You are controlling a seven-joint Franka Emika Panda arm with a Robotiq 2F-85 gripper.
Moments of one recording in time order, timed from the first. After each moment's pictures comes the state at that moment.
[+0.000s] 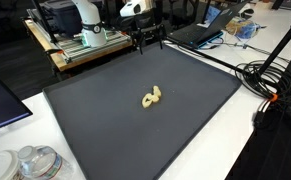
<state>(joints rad) 0.04 0.03 0.02 -2.50 0.26 2.78 0.47</state>
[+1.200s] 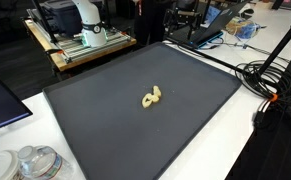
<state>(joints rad) 0.17 0.24 0.10 -1.95 -0.19 2.20 1.19</state>
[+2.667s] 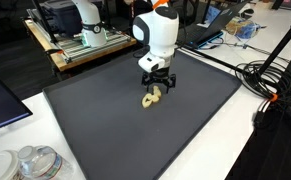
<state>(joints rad) 0.02 0.66 -0.05 -1.88 0.05 2.56 0.78</state>
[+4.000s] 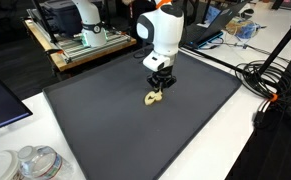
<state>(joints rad) 0.10 0.67 -0.11 -1.85 0.09 2.54 0.68</state>
